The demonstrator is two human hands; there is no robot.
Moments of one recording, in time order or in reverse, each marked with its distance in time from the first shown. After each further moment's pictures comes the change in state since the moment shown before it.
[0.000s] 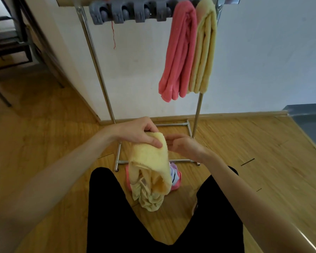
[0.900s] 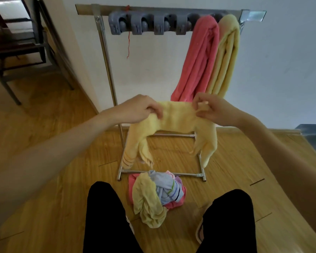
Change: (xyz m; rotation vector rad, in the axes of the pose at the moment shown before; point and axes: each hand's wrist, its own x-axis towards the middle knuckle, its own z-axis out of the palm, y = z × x) left_hand 0.019 -0.016 -0.093 0.392 0.412 0.051; right_hand 0.025 -0.137 -0.074 -1.038 0.255 -0.365
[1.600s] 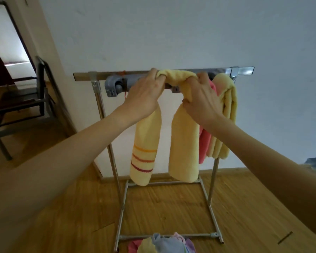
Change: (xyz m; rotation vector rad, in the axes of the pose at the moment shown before) left_hand 0.137 0.002 -0.120 0.623 0.613 0.108; right_hand 0.152 -0.038 -0.059 -0.536 0.707 0.112
